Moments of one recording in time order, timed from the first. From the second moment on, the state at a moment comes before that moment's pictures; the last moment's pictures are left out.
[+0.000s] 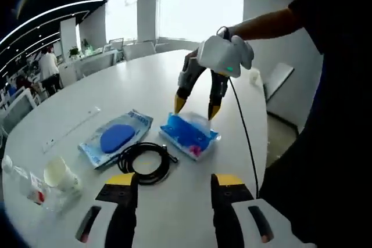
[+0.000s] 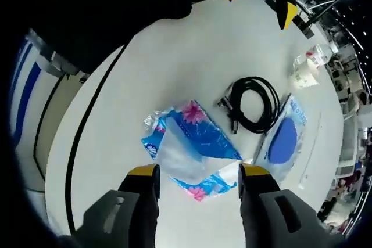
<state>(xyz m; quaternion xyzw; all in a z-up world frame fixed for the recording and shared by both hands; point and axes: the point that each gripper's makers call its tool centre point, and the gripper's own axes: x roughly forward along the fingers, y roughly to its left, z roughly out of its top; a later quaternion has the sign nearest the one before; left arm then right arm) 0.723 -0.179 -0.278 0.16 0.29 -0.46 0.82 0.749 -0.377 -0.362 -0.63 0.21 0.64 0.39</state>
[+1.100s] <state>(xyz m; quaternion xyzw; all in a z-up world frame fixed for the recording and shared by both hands) 0.704 -0.030 -0.268 0.12 0.30 -0.31 0.89 0.725 -0.372 -0.401 -0.71 0.14 0.67 0.19</state>
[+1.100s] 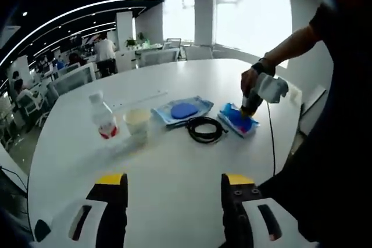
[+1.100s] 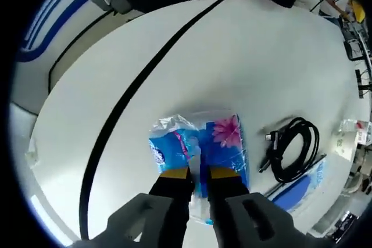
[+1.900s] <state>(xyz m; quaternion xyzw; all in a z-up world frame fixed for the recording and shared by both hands) 0.717 -0.007 -0.277 0.12 0.30 -0.33 0.89 0.725 -0.361 -0.337 -0.72 0.15 0.63 0.26</state>
